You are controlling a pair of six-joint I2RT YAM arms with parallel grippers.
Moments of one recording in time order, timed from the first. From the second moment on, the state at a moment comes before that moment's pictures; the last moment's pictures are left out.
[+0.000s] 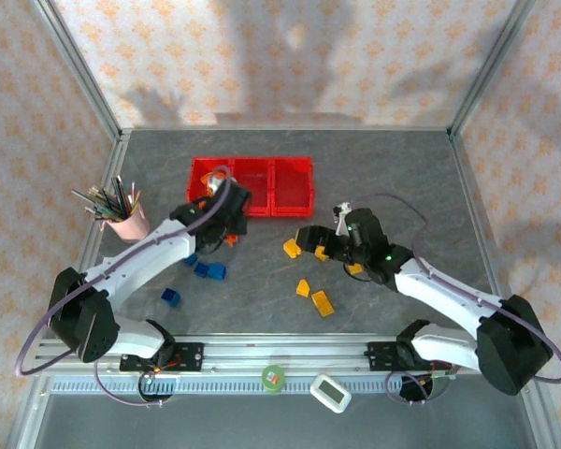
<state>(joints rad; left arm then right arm) -0.53 1.39 1.12 -0.69 -0.34 -0.56 0.61 1.15 0.62 -0.05 -0.28 0.78</state>
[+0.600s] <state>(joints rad) -0.21 2.02 1.63 -0.60 -0.37 -0.48 0.60 1.24 0.69 0.00 -0.24 0.77</state>
